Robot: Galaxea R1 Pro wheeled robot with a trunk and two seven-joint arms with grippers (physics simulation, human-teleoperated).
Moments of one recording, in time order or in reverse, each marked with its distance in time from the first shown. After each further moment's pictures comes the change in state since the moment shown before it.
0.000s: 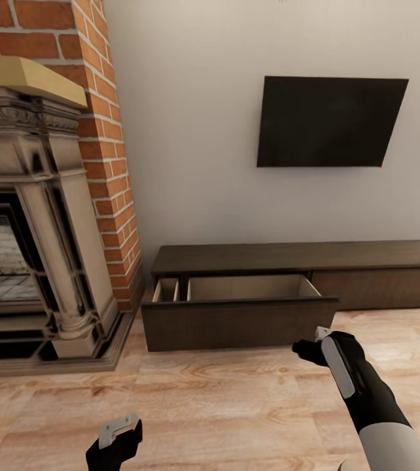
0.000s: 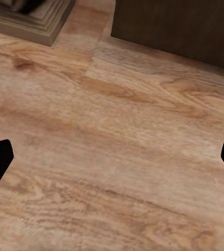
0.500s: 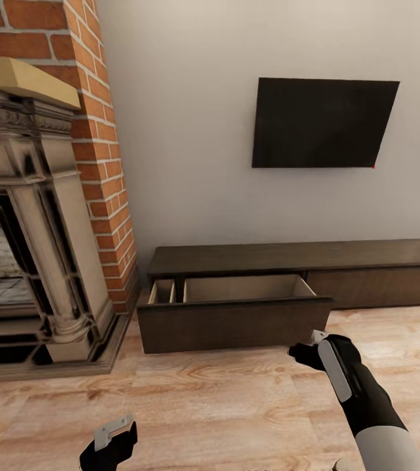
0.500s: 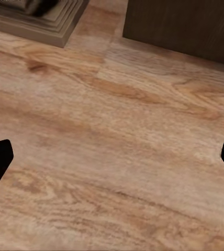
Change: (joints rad) left arm 0.000 -0.003 0.000 0.021 0.008 0.000 0.047; right arm 0.012 0.019 0.000 0.006 -0.008 0.001 -0.003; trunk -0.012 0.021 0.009
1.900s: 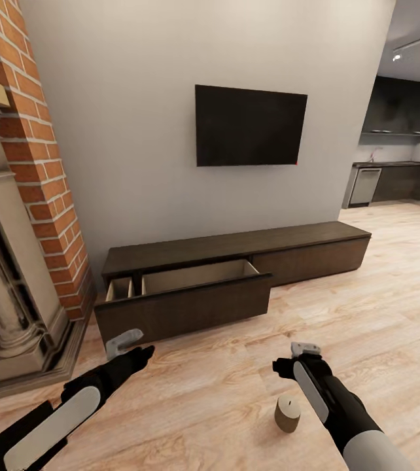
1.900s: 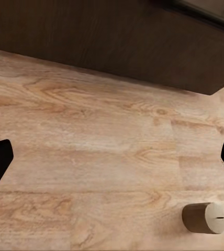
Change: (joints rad) left arm -0.001 0.047 0.652 -0.493 -0.002 0.635 -0.005; right arm 0.005 -0.003 0.261 0.186 0.018 -0.246 0.009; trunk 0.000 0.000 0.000
